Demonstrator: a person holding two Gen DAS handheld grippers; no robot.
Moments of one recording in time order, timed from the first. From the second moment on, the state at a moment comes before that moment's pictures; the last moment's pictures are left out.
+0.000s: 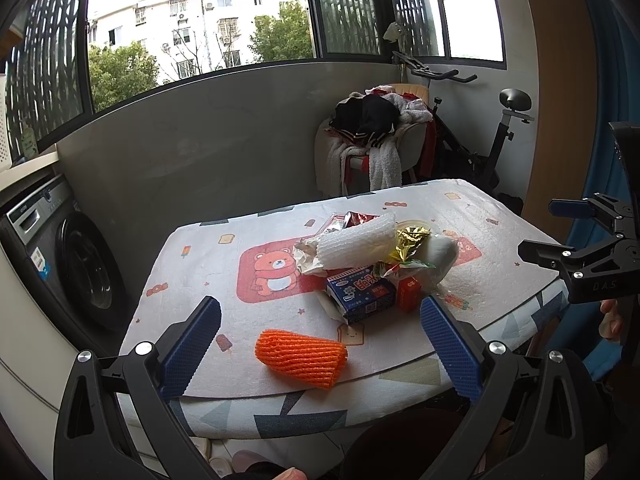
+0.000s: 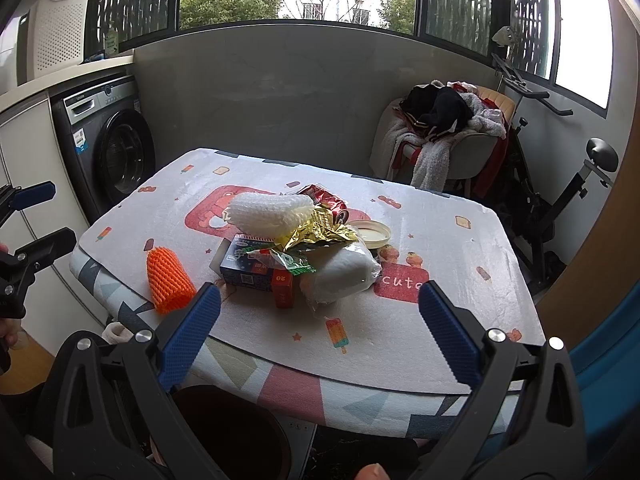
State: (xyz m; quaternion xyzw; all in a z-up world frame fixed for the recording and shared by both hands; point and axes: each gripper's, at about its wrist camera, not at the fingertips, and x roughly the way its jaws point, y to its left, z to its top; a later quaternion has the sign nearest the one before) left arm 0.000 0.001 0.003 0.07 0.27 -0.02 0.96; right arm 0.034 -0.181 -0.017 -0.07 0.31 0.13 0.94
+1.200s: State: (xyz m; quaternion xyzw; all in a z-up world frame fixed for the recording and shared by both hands) left arm 0.100 0.103 -0.148 -0.21 0.44 0.00 0.87; right arm 0.078 -0.191 -0.110 -0.05 0.37 0.12 0.92
